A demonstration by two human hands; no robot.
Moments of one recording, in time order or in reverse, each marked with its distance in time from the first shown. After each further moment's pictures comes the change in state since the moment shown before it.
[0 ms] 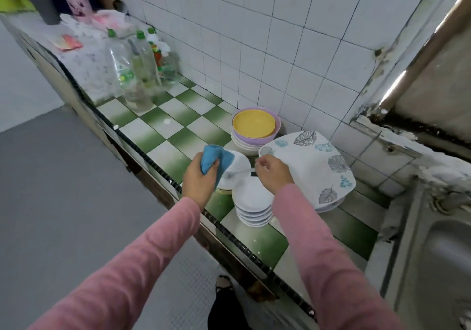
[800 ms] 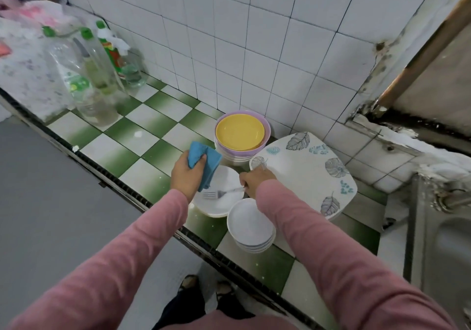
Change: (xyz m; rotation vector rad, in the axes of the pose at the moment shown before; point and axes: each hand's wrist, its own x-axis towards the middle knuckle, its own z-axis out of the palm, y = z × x) left_hand 0.123 -0.014 0.026 0.069 -0.157 -0.119; right_hand 0.115 0.021 0.031 -0.970 -0.333 -0.076
